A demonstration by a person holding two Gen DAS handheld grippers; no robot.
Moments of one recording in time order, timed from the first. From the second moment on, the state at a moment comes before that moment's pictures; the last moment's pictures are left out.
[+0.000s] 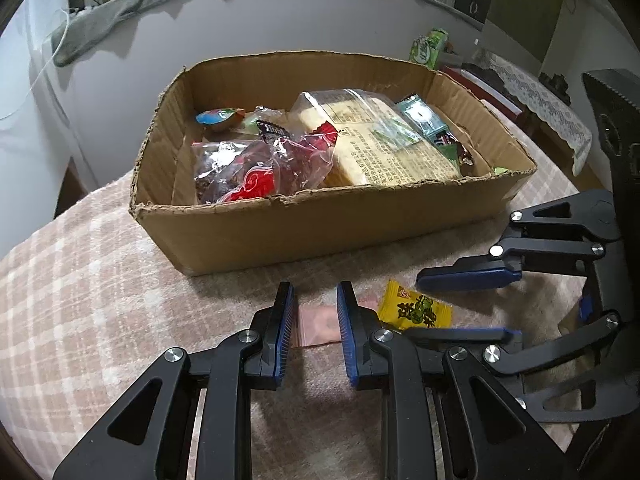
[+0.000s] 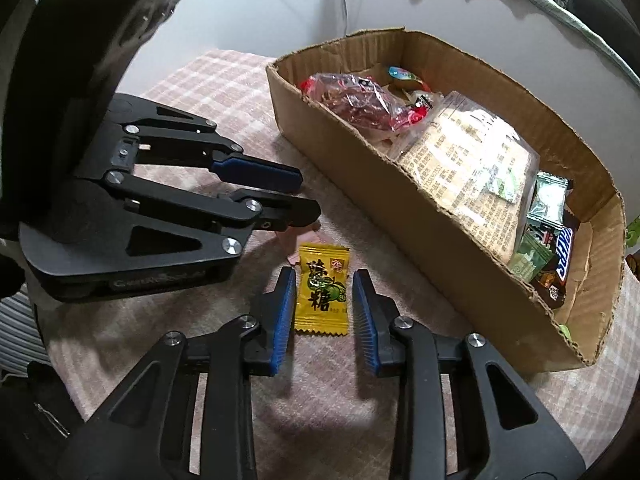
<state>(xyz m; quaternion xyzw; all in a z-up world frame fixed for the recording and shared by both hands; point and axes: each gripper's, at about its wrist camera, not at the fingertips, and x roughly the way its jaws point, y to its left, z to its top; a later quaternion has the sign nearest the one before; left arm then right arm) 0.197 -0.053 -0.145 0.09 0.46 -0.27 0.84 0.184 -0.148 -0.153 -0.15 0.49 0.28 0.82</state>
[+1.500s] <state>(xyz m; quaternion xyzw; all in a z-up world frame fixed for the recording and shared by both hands) 0.176 -0.048 -0.146 0.00 0.48 -0.26 0.83 0.169 -0.185 -0.150 -0.12 0.48 0.26 0.83</state>
